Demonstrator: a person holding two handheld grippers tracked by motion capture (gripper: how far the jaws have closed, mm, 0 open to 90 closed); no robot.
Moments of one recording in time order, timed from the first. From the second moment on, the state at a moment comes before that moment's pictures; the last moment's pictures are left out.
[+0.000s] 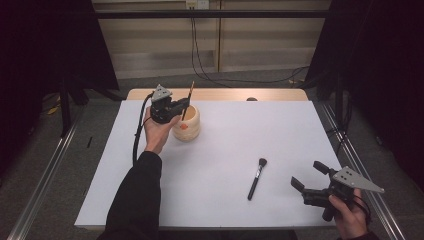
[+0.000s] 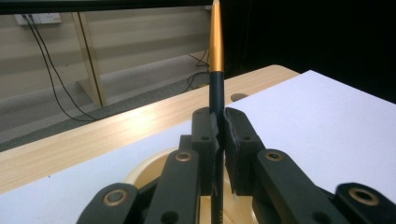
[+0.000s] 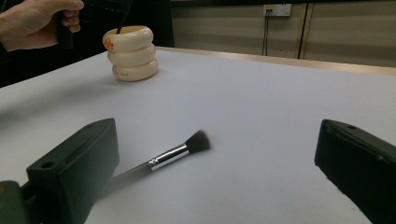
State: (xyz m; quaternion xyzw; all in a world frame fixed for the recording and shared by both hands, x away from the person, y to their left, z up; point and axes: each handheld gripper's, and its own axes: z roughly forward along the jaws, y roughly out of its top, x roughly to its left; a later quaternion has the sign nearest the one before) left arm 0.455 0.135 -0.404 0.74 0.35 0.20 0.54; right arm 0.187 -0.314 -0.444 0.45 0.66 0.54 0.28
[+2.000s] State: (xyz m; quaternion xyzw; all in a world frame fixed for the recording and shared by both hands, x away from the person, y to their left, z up) left arm 0.443 0.142 -0.410 0.73 0.36 0.20 0.54; right arm 0.186 -0.314 -0.444 0.45 0.65 0.54 0.27
